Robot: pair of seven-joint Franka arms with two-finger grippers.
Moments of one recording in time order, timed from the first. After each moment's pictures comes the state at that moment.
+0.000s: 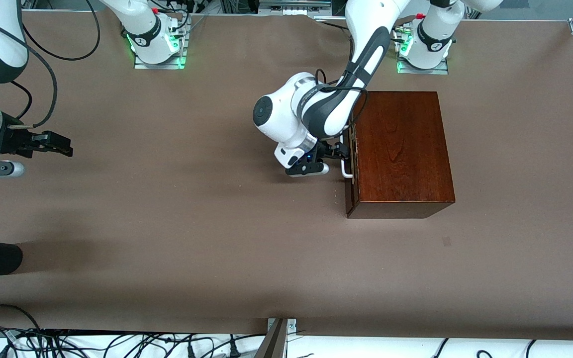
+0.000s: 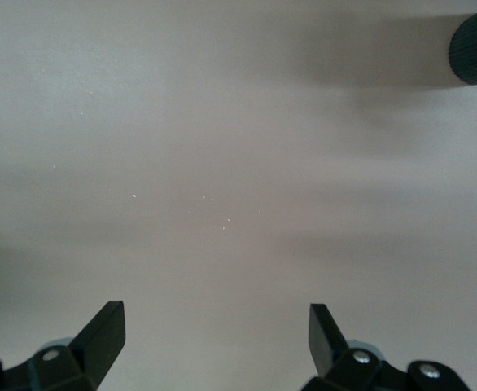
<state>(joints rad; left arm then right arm) -0.86 0.77 0.08 -1.36 0.35 1.67 -0.82 0.11 0.18 -0.13 -1.58 0.00 1.67 -0.08</state>
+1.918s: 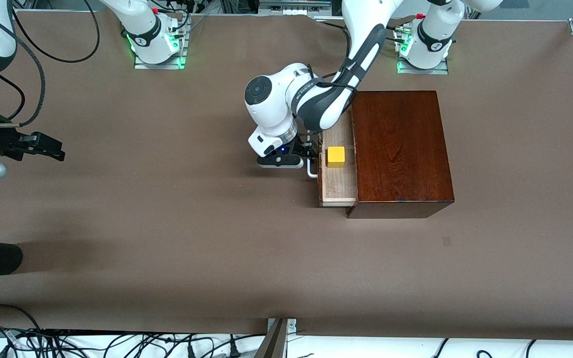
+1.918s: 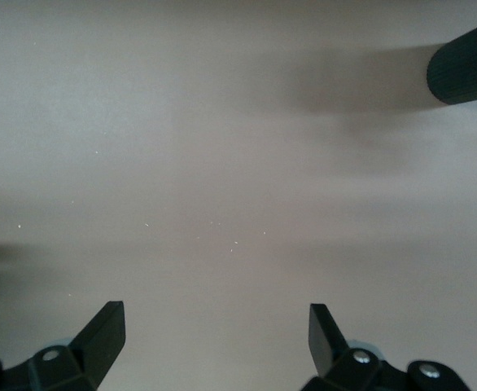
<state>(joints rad) -0.88 0.76 0.04 -1.35 0.21 1.97 -0.84 0.11 0.18 -0.13 -1.51 0.02 1.68 0.00</state>
